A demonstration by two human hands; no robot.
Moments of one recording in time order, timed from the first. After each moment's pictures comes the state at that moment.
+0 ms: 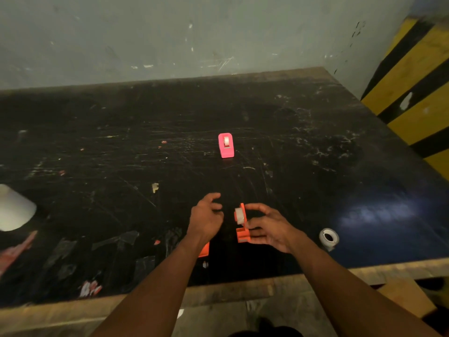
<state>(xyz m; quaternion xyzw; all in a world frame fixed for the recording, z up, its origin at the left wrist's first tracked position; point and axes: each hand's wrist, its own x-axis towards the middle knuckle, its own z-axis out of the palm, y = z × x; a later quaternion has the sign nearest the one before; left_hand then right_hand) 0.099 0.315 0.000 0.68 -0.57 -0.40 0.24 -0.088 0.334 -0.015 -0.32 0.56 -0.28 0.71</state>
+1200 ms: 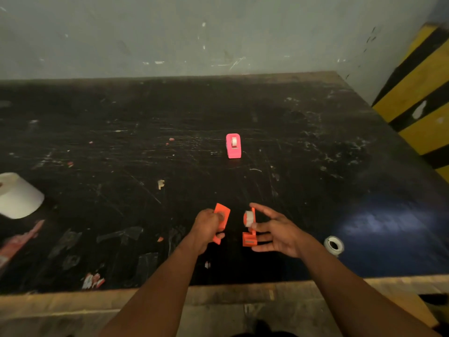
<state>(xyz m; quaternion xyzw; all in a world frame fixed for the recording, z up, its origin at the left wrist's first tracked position) 0.102 0.318 -0.017 0.69 -0.31 -0.59 0.29 -0.097 0.327 -0.023 -0.31 0.55 -0.23 0.74</state>
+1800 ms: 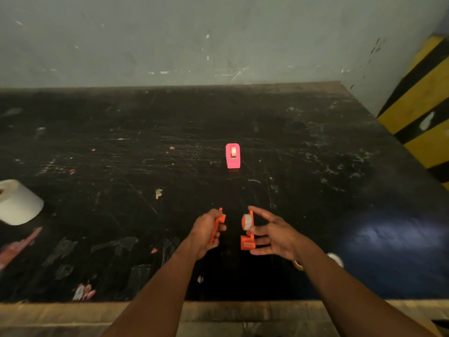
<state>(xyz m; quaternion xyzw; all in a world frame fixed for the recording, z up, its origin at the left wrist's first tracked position) 0.092 0.306 0.006 0.66 -0.23 -0.65 0.30 -0.112 0.297 -0.018 -0.32 0.53 -0.22 0.76</state>
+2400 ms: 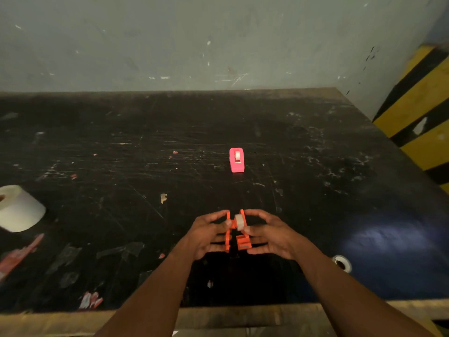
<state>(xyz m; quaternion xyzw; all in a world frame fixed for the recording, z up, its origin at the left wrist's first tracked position) 0.126 0.302 0.005 0.56 -0.32 -0.71 0.28 -0.080 0.300 -0.004 -0.37 0.53 -0.24 0.73</state>
